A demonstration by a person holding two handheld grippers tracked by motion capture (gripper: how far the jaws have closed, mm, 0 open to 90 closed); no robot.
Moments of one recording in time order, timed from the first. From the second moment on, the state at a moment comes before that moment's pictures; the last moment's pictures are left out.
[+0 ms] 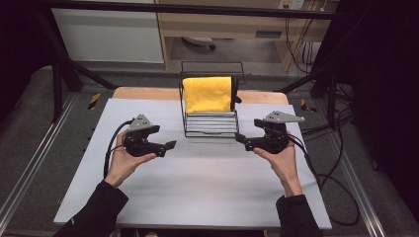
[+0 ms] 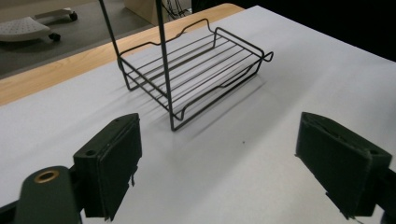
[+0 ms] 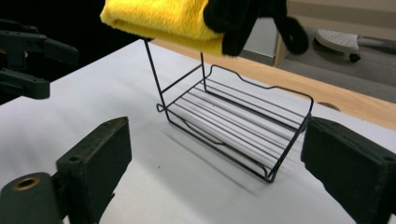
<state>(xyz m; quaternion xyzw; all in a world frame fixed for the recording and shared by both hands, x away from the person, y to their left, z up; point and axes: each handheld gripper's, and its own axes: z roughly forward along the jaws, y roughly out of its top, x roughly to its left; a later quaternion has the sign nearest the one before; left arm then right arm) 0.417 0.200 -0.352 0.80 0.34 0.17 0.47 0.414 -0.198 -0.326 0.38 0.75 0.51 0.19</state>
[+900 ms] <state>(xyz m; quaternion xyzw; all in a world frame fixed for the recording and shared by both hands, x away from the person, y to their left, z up) 0.371 0.259 -0.412 0.80 0.37 0.17 0.43 0.379 -0.229 -0.411 0.39 0.78 0.46 0.14</state>
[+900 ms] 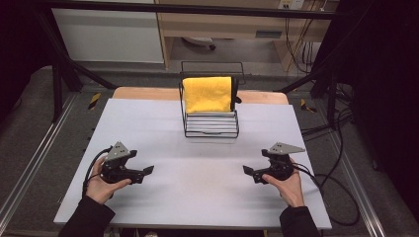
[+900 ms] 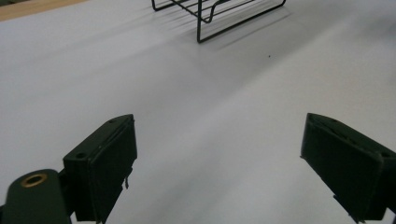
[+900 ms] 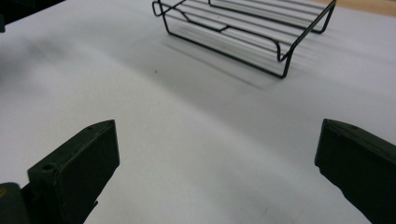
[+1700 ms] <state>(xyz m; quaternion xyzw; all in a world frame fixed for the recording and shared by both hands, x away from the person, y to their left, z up) 0.356 0.276 -0.441 0.81 0.37 0.16 0.42 0.356 -0.260 -0.445 0.39 0.79 0.45 0.11</state>
